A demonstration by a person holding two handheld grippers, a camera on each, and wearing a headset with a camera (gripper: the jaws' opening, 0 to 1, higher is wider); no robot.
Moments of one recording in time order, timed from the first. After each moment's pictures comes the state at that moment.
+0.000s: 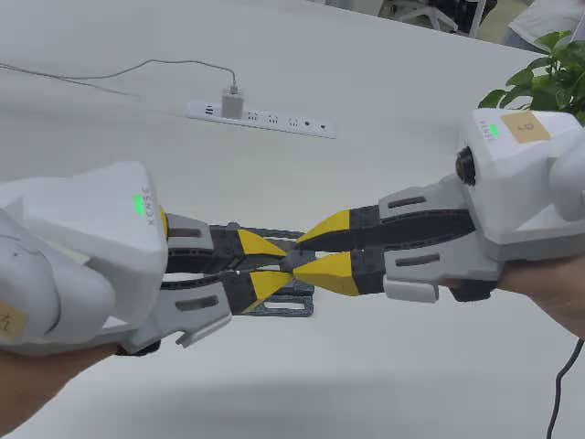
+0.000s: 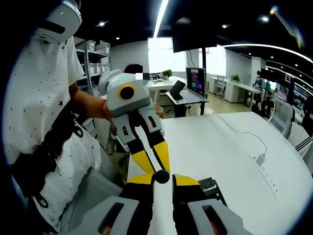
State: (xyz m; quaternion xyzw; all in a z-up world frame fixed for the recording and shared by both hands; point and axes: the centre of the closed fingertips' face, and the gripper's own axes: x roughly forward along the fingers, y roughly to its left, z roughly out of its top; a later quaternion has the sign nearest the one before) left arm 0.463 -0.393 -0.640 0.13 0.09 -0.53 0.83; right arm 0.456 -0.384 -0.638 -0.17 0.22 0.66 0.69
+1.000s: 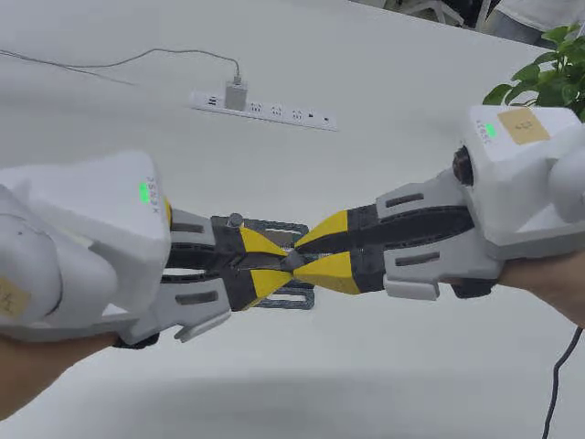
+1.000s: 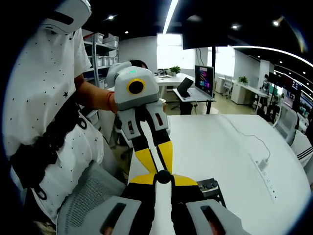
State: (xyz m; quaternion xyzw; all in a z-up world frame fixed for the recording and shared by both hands) left arm 0.457 -0.392 -0.646 0.12 0.11 -0.54 0.82; right arm 0.448 -0.384 -0.644 -0.20 0.22 0.68 0.67
